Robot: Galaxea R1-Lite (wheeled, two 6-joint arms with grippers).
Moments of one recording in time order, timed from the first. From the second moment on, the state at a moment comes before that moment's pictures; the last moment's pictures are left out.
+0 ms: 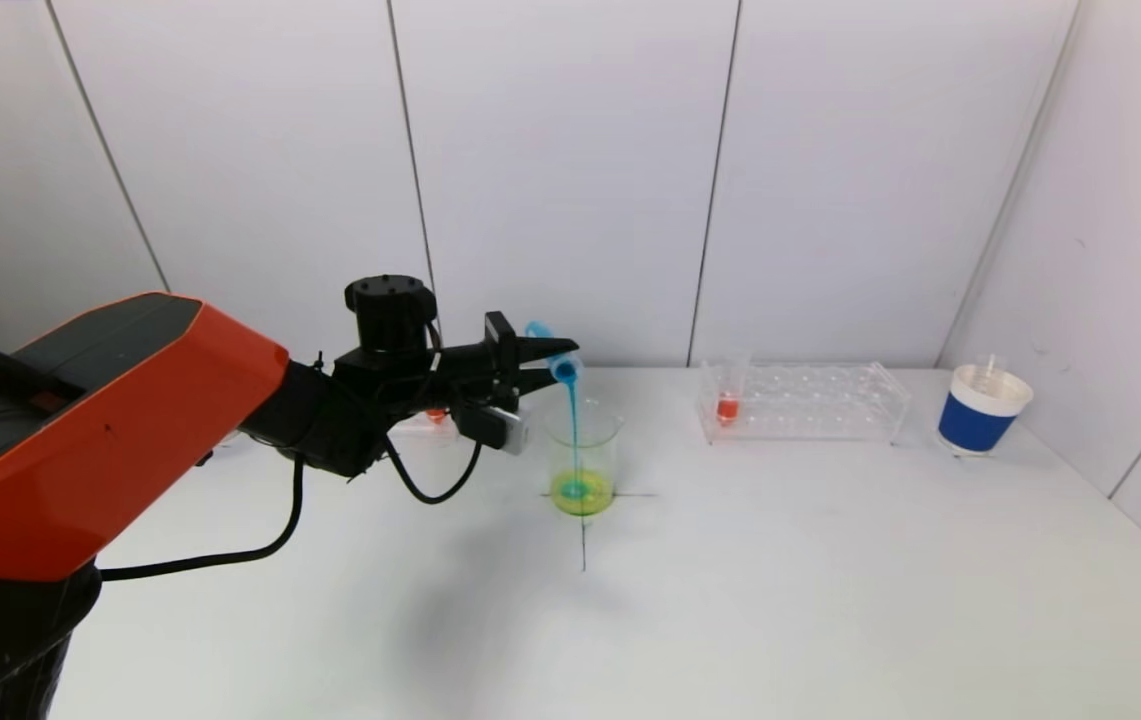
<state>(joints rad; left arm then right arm) -0.35 2.28 -1.33 -0.90 -0.83 1.66 0.00 0.00 0.00 -0.01 0.01 -0.02</state>
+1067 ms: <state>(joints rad) -0.35 2.27 -1.35 -0.87 -0.82 1.76 0.00 0.00 0.00 -0.01 0.01 -0.02</state>
